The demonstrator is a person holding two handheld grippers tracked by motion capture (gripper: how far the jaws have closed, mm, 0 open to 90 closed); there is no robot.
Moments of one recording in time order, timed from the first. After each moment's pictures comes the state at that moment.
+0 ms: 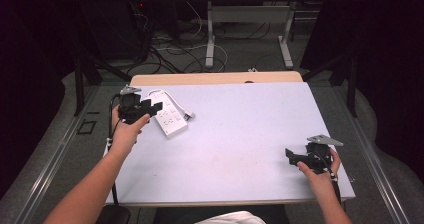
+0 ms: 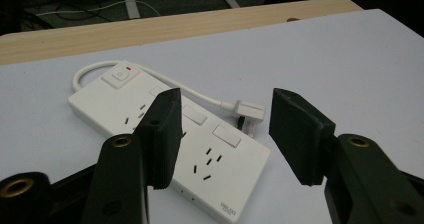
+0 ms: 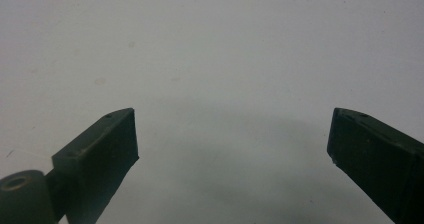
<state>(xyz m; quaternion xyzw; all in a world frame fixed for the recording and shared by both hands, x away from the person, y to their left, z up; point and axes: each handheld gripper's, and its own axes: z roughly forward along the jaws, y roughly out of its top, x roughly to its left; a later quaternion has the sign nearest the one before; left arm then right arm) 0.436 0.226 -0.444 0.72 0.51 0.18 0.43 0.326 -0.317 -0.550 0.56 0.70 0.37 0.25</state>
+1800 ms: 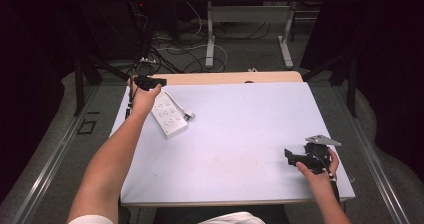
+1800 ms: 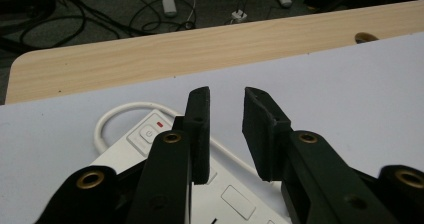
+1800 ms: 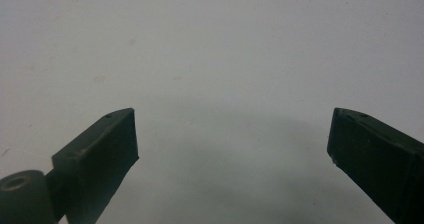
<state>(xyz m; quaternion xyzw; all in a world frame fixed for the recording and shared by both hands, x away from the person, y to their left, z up) 0.550 0.205 -0.443 0.73 0.56 0.19 0.35 0.327 -0.314 -0.552 0.56 0.70 0.37 0.26</state>
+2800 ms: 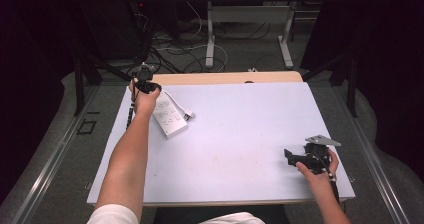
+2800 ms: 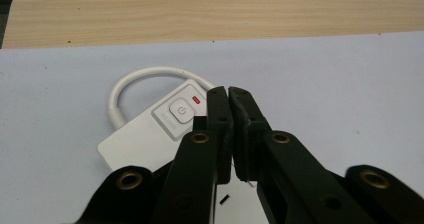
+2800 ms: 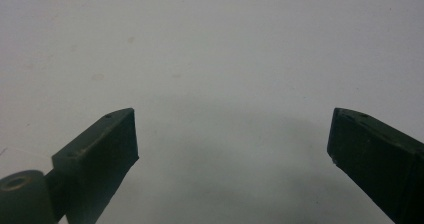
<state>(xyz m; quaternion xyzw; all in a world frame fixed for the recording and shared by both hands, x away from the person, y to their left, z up) 0.577 0.218 -0.485 0.71 0.62 0.16 0.30 0.327 -0.314 -0.554 0.56 0.70 0.37 0.25</state>
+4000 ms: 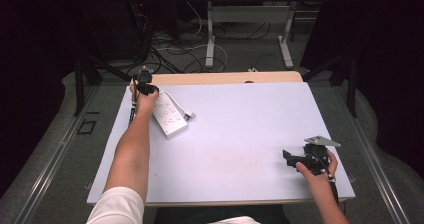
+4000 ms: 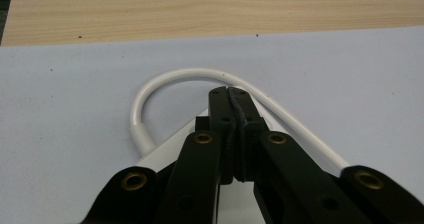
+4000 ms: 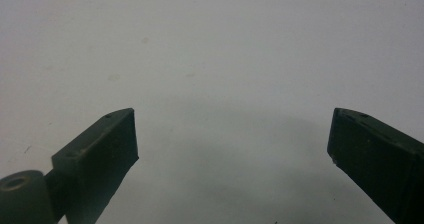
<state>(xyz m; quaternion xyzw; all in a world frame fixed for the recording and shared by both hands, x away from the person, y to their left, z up) 0.607 0.237 -0.521 0.71 0.62 0.16 0.28 0.324 -0.311 -0.553 0.56 0.70 0.38 0.24</state>
